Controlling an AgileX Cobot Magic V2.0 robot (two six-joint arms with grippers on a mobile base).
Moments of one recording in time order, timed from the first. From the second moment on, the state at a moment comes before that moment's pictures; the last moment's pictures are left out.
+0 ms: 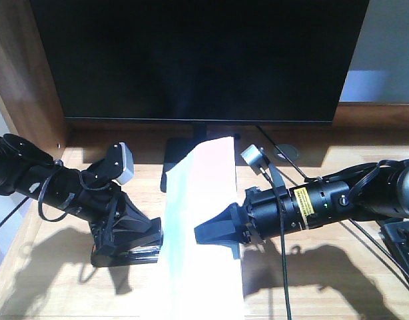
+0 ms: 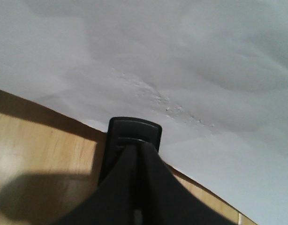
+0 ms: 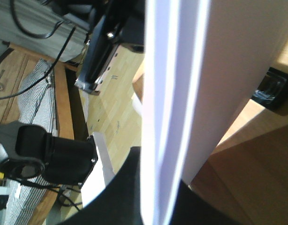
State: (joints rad) left arm -0.15 1.86 -1.05 -1.05 0.92 1.81; right arm 0.25 1.83 -0.88 -1.67 -1.15 1.85
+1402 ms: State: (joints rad) left arm -0.15 1.86 -1.05 -1.05 0.92 1.81; right arm 0.27 1.99 -0.88 -1.60 -1.05 1.81
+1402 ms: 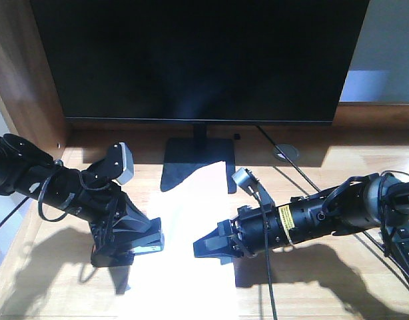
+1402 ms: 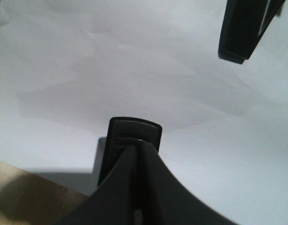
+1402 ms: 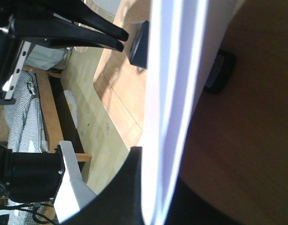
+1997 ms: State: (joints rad) left arm -0.15 1.86 -1.05 -1.05 0.92 1.81; right arm 0.27 2.06 -0.88 -1.52 -1.06 1.81
